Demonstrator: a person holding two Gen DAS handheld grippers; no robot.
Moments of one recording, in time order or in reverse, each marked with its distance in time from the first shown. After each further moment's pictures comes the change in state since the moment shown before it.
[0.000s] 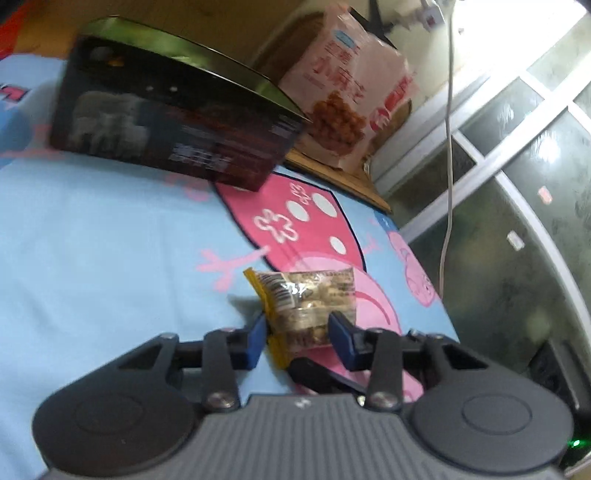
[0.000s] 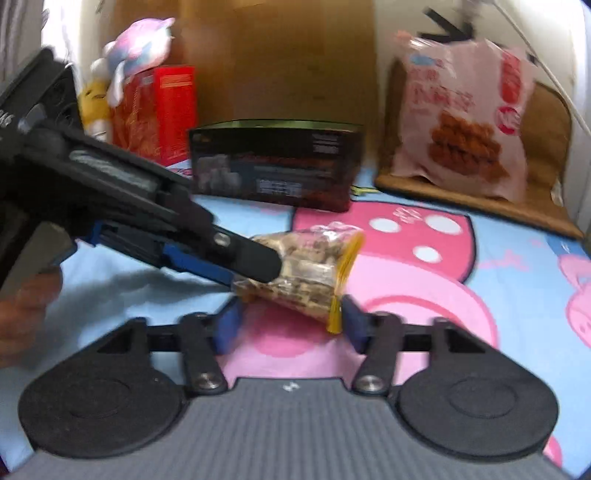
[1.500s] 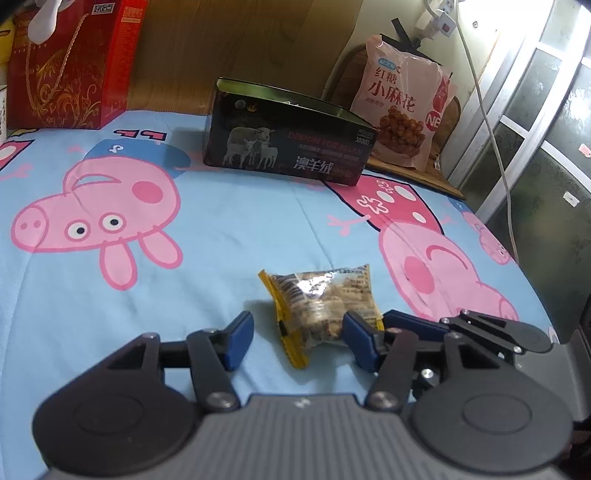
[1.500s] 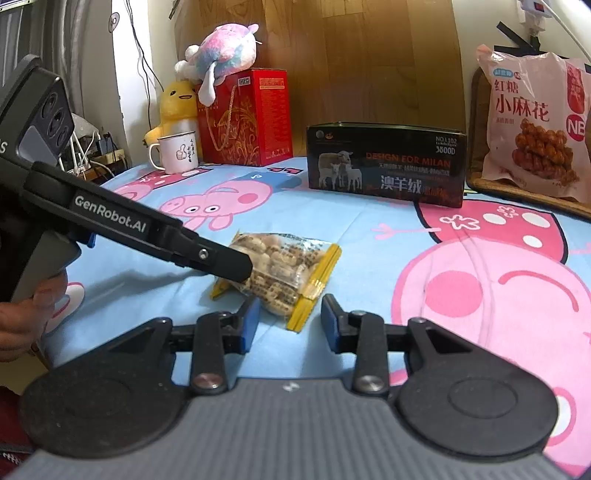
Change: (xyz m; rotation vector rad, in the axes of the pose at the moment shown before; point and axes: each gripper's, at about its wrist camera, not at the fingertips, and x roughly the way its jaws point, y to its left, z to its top) left arm -0.090 -0.007 -0.063 0.150 -0.090 0.365; right arm -0.017 0.061 -0.023 -0.007 -0.036 0.185
